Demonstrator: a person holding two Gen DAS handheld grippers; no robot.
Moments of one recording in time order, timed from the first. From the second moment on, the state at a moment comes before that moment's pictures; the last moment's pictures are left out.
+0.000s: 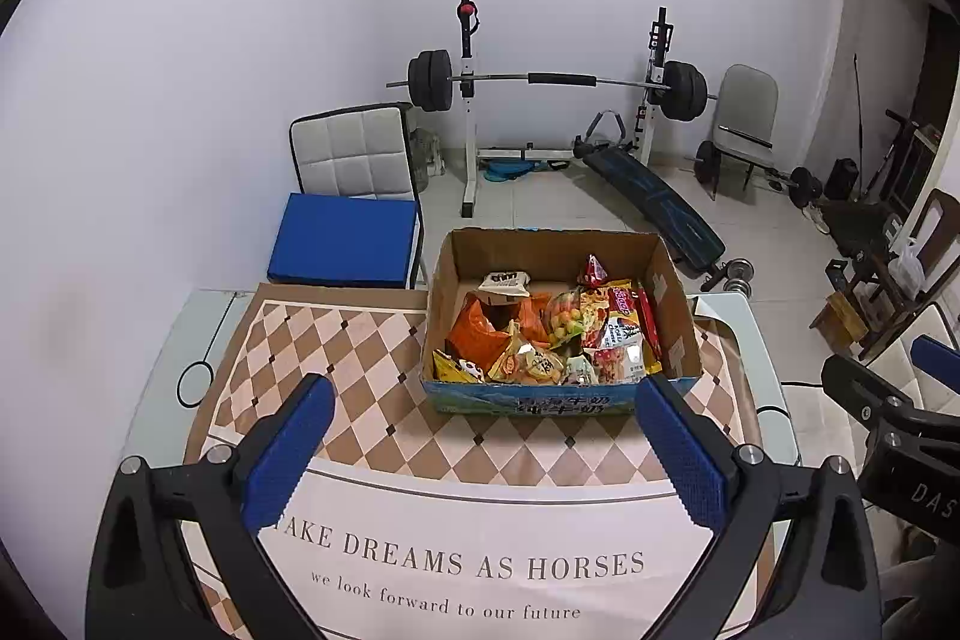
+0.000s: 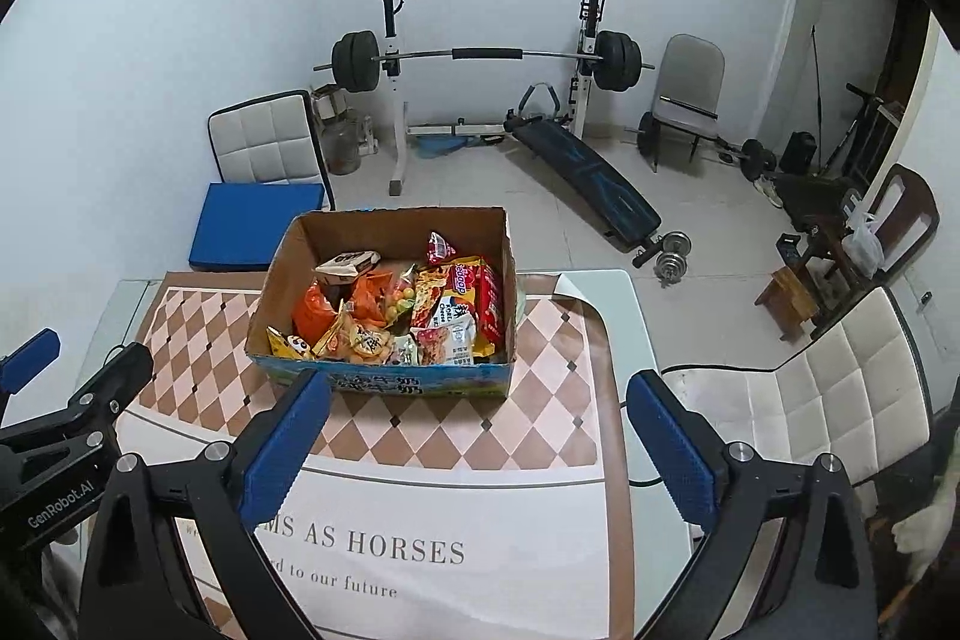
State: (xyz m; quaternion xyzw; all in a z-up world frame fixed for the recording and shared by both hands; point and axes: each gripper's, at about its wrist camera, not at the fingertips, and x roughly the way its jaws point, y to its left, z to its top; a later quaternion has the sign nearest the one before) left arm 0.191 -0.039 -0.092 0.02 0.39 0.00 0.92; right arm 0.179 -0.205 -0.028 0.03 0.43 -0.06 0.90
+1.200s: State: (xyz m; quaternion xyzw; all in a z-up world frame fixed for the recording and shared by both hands) left arm 0.191 -0.040 -0.086 0.03 0.38 -0.01 0.92; right arm 0.180 -0.207 -0.023 0.03 0.43 -0.06 0.90
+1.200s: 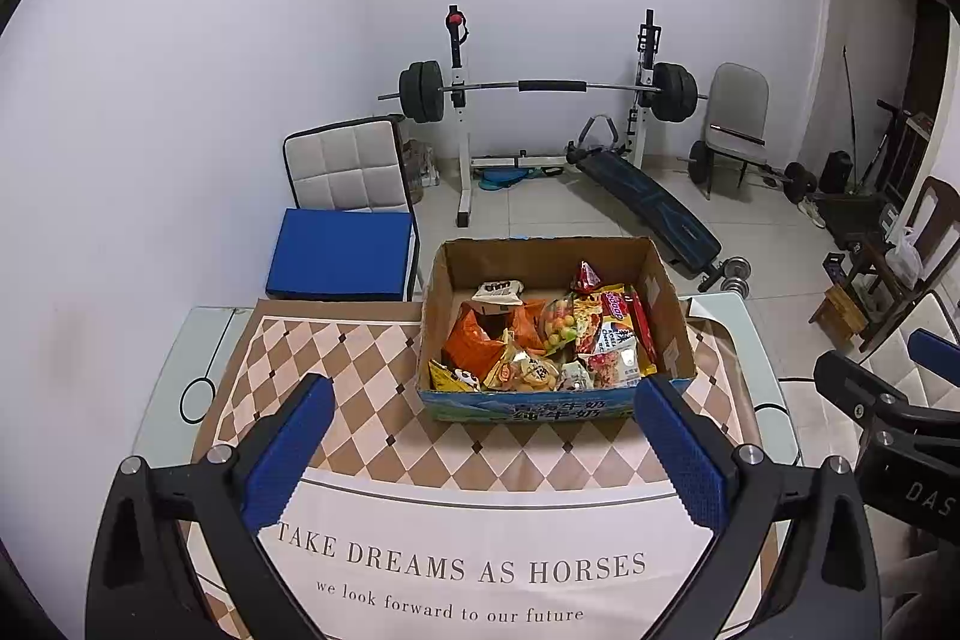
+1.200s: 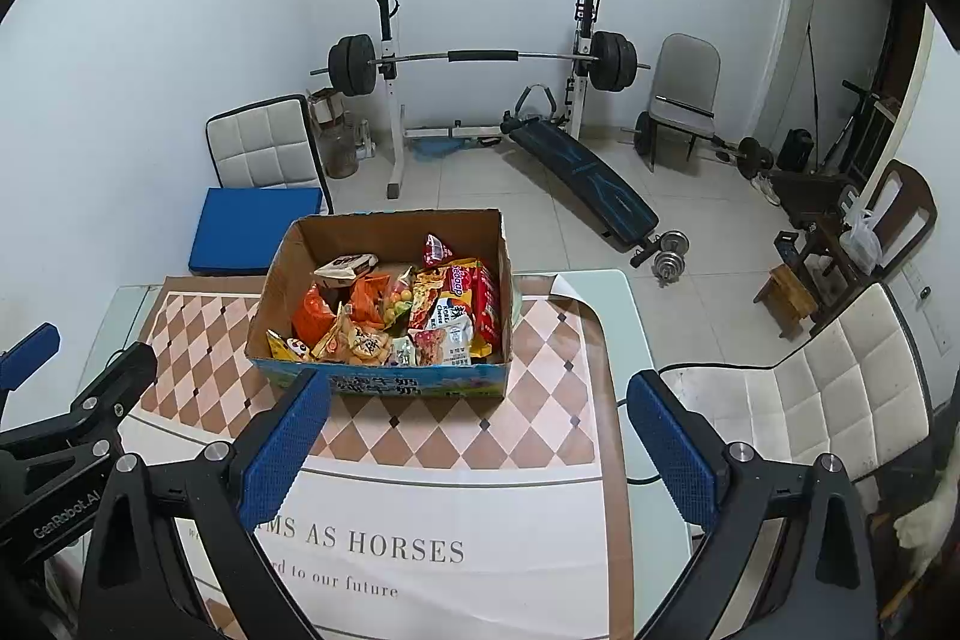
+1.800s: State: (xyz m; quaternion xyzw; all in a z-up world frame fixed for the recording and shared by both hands) left arm 0.192 -0.039 -0.080 0.03 0.38 -0.02 0.92; right arm 0.180 -0.208 -0.024 0.03 0.43 -0.06 0.90
